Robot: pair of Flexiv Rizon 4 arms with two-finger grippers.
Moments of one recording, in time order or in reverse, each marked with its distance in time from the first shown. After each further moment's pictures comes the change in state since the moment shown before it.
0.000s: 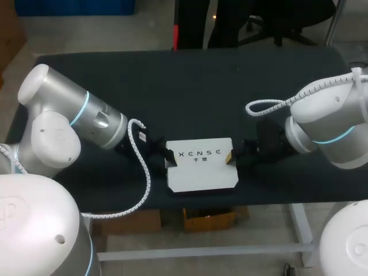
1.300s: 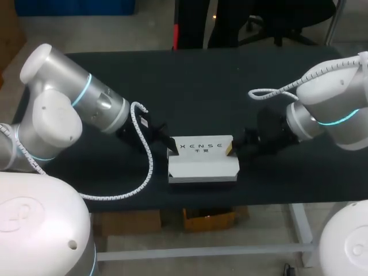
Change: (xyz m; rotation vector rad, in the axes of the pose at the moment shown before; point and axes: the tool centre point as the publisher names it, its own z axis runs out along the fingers) left arm 0.026 -0.013 -0.018 -0.034 -0.010 -0.082; right arm 0.015 0.013 -0.013 0.071 0.020 0.044
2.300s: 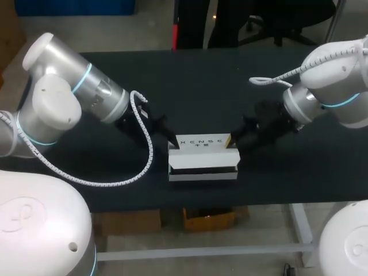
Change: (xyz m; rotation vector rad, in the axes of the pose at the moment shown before) left arm 0.012 -0.009 -0.007 -0.081 0.013 -0.093; right arm 0.014 0.011 -0.011 0.108 -0.021 0.107
